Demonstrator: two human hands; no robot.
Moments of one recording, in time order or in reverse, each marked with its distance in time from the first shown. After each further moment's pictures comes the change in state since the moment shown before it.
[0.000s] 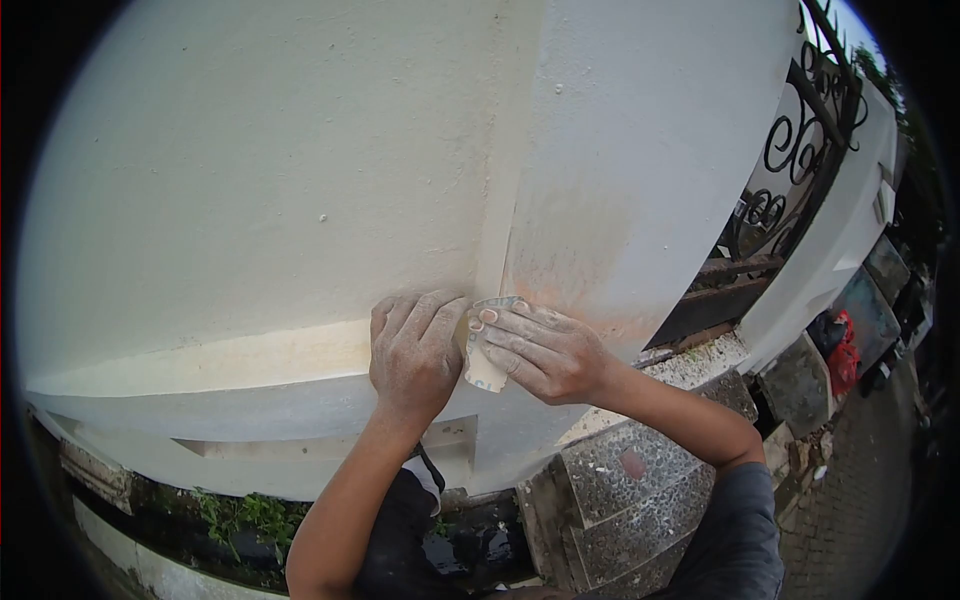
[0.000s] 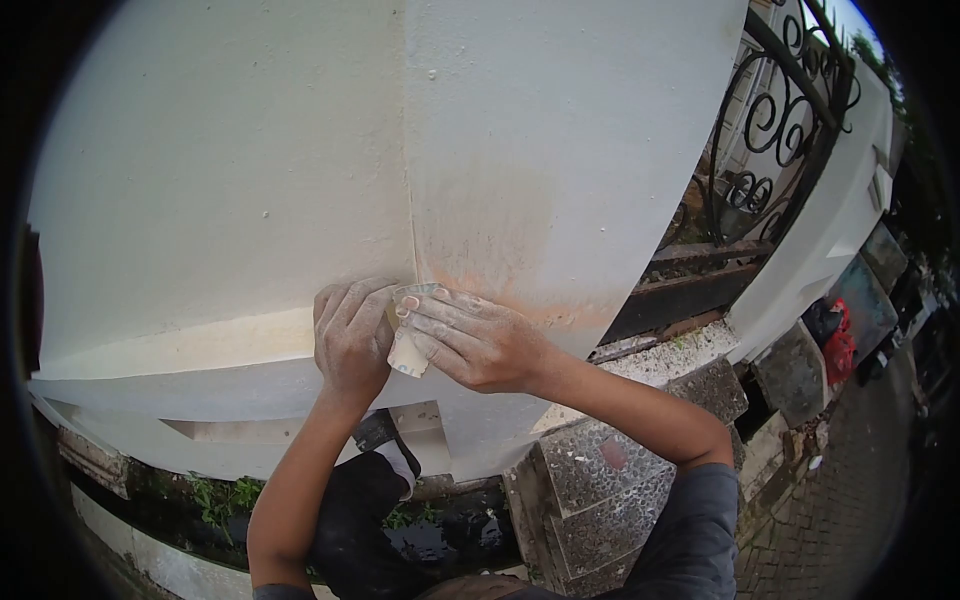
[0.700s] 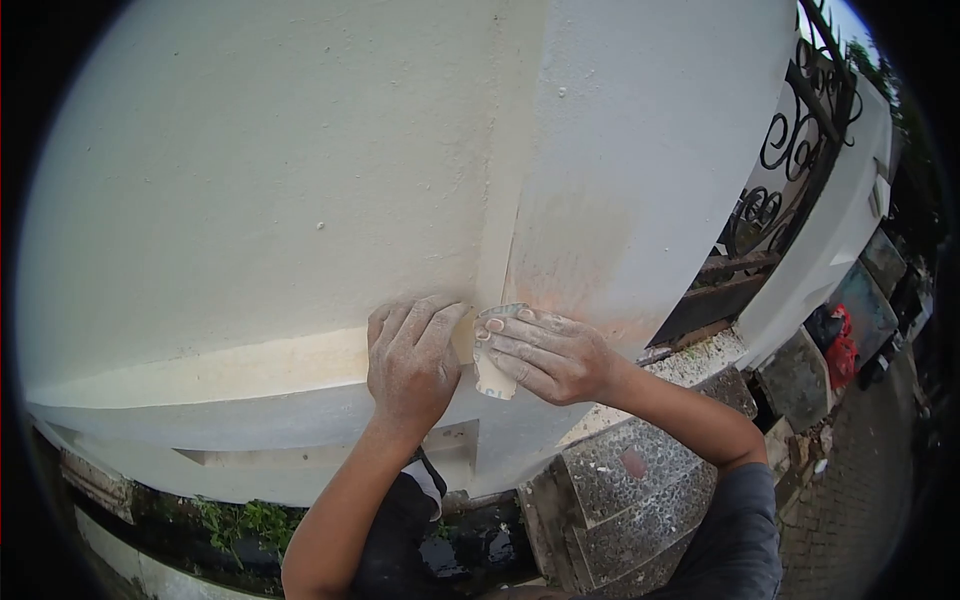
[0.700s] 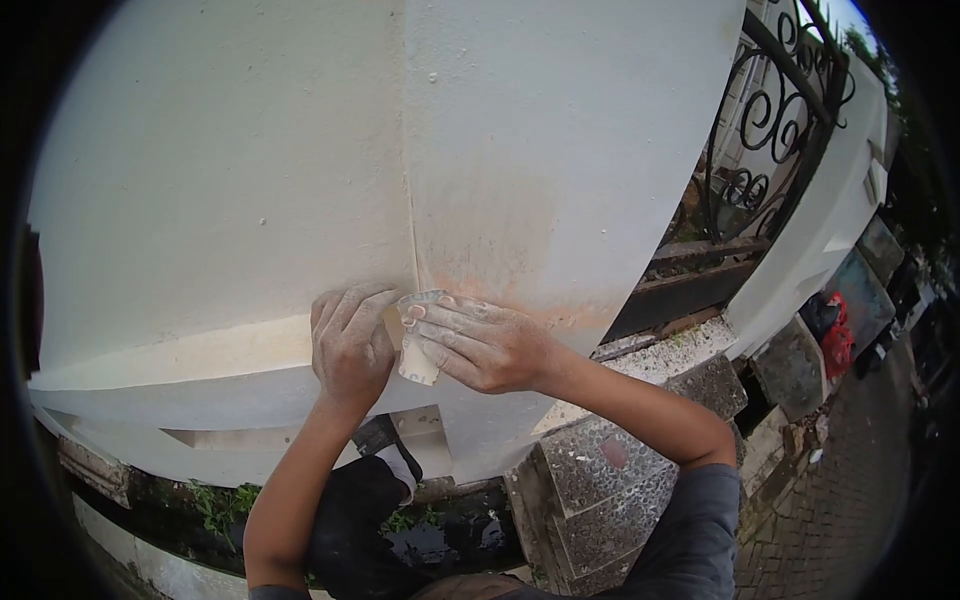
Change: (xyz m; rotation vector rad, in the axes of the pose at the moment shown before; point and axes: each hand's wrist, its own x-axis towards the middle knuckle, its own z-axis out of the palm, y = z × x) left_hand -0.001 -0.005 -0.001 -0.030 -0.032 -0.021; right_hand -0.005 0.004 -0.001 -0.019 0.006 -0.026
